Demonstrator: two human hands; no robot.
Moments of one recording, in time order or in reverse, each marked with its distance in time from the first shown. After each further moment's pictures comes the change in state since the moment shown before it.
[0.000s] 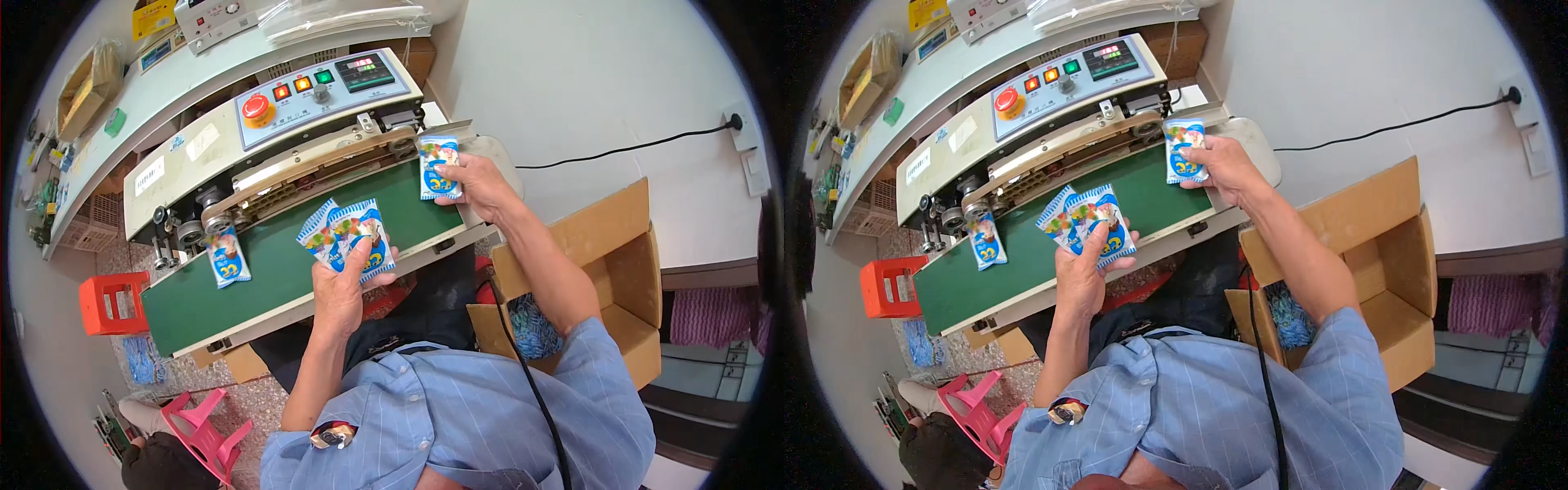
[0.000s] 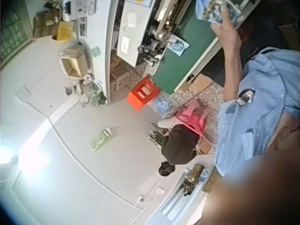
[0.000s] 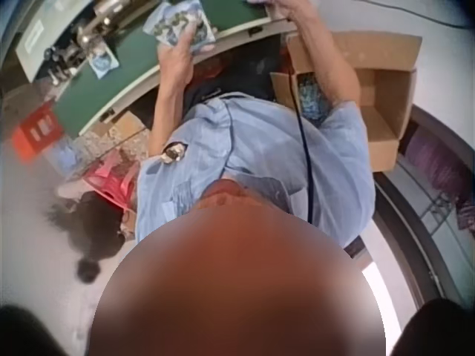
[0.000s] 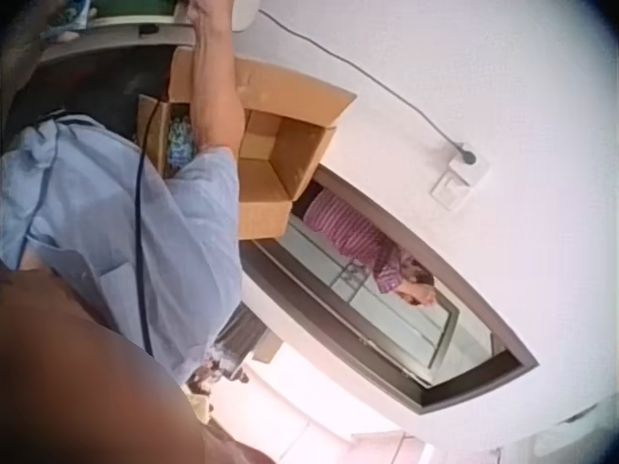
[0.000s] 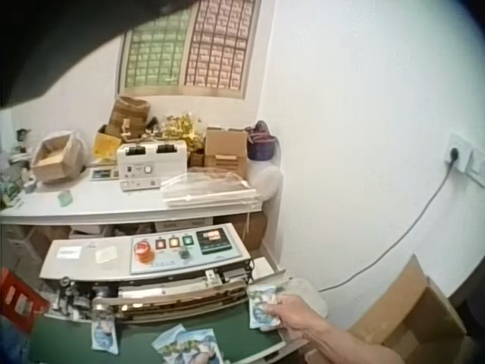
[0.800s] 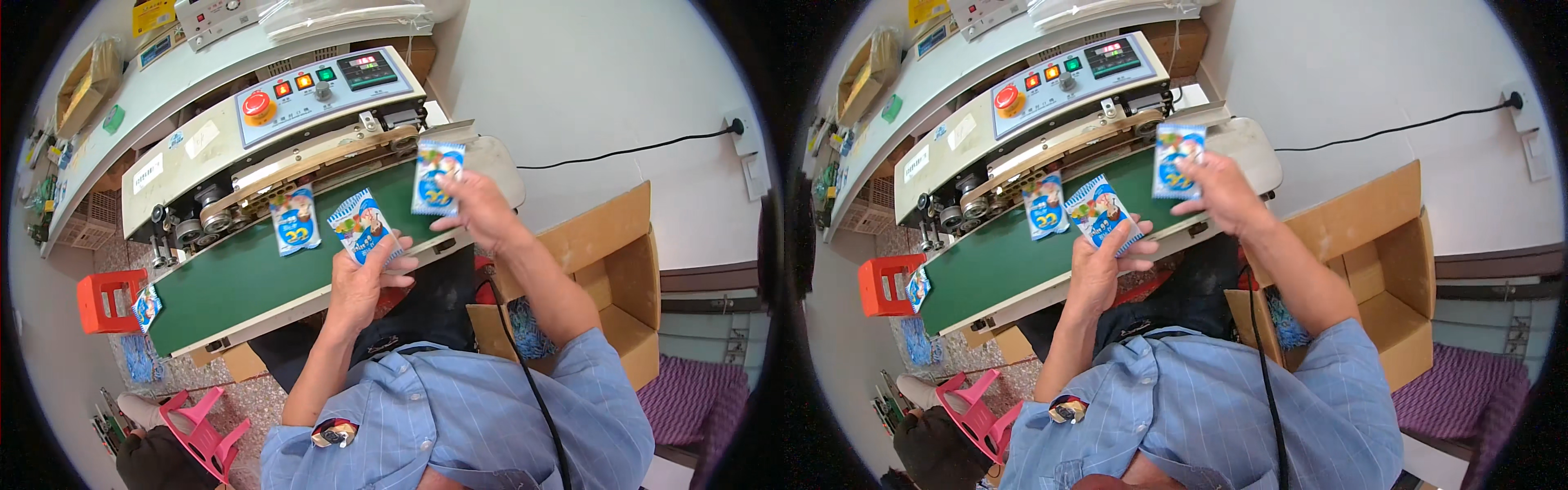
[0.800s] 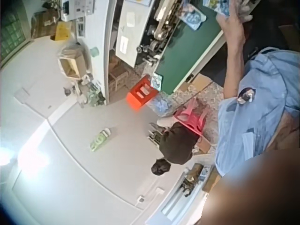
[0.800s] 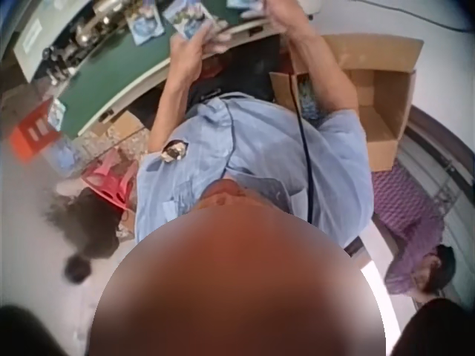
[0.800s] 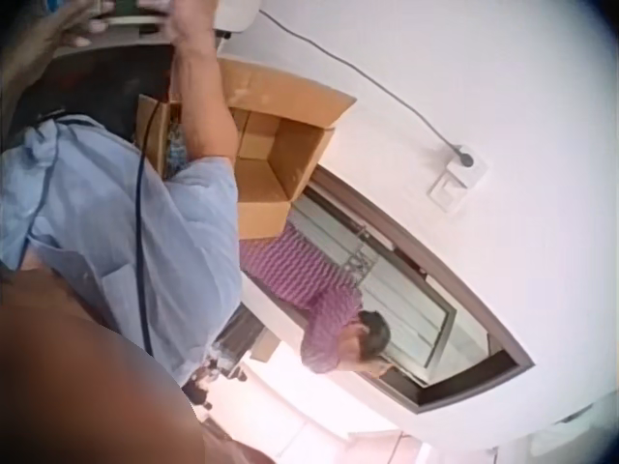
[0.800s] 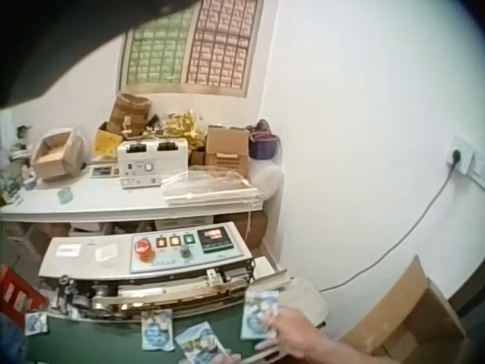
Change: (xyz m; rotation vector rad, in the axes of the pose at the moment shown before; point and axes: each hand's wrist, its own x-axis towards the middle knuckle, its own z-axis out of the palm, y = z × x) left_hand 0.009 -0.009 0.011 0.059 -0.039 -0.115; right_hand -0.038 0.006 0.028 0.115 -0.053 -0.068
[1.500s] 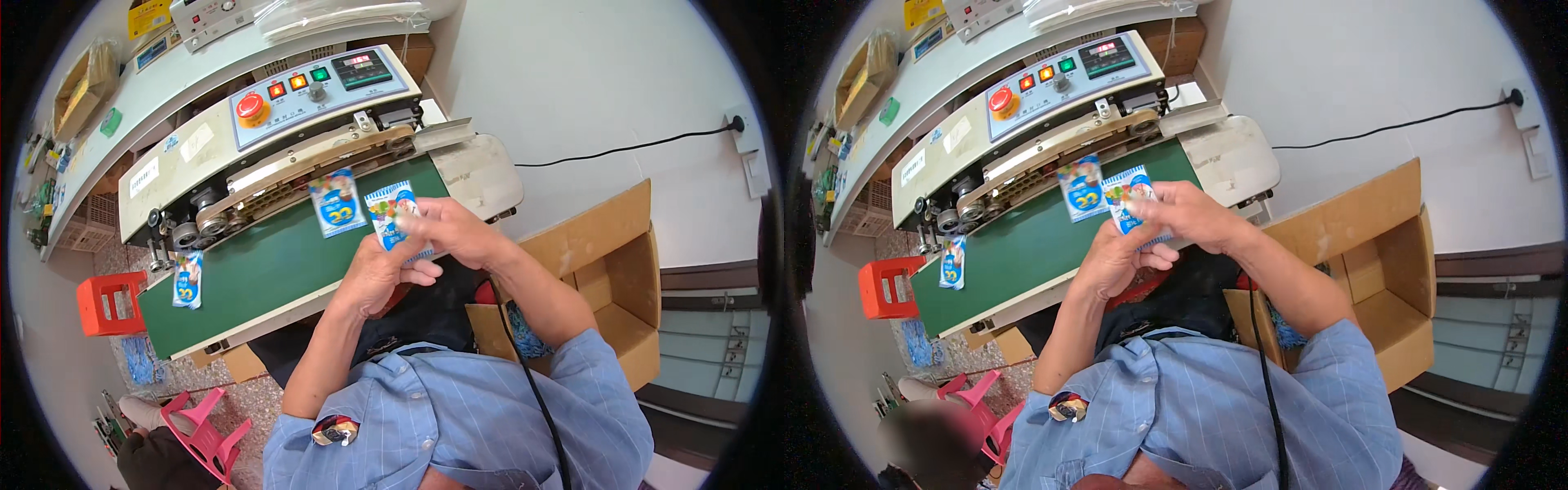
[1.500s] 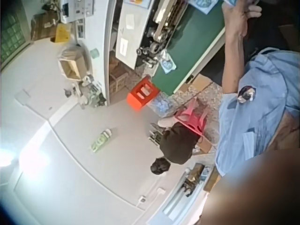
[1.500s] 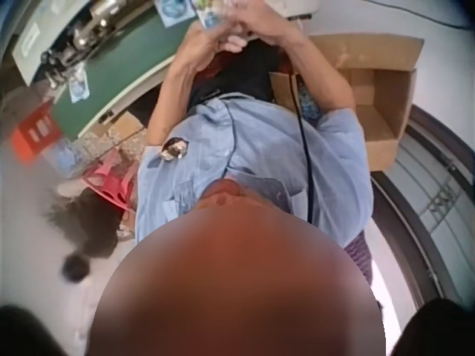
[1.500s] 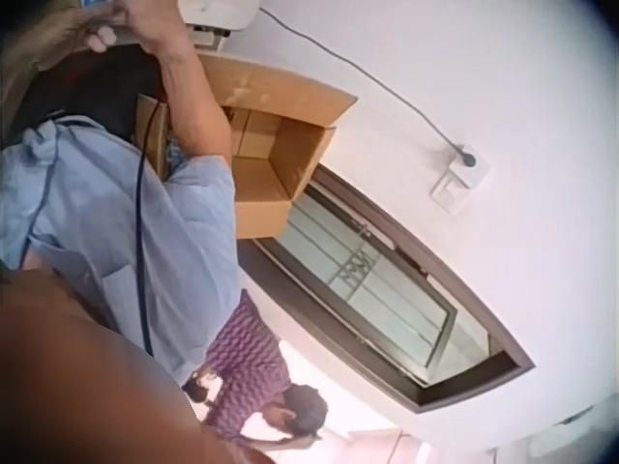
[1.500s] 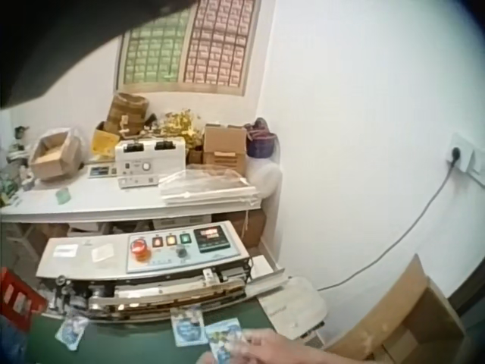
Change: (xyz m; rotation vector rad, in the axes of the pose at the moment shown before) left_hand 0.023 0.000 0.013 -0.079 -0.301 -0.165; right_hand -0.017 0.000 0.029 -0.231 -0.323 0.115
